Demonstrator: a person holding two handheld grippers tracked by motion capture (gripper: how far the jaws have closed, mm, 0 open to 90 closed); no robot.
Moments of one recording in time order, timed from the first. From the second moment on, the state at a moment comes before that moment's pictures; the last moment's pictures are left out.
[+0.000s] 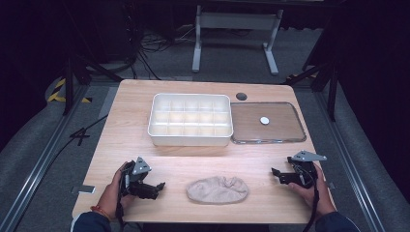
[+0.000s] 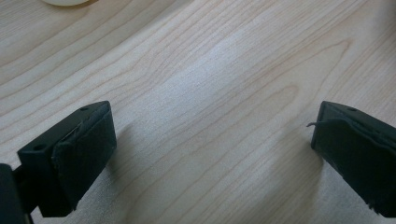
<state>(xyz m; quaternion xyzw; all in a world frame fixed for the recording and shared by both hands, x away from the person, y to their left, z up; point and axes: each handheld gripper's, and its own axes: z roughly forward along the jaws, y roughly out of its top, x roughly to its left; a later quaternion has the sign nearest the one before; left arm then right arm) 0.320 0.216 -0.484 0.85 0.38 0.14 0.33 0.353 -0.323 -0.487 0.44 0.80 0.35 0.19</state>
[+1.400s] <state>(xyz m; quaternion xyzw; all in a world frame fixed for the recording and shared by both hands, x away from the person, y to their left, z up) 0.315 0.218 -0.483 0.86 0.37 0.14 0.32 0.312 -0.215 -0.437 0.28 0.83 0.46 0.13</state>
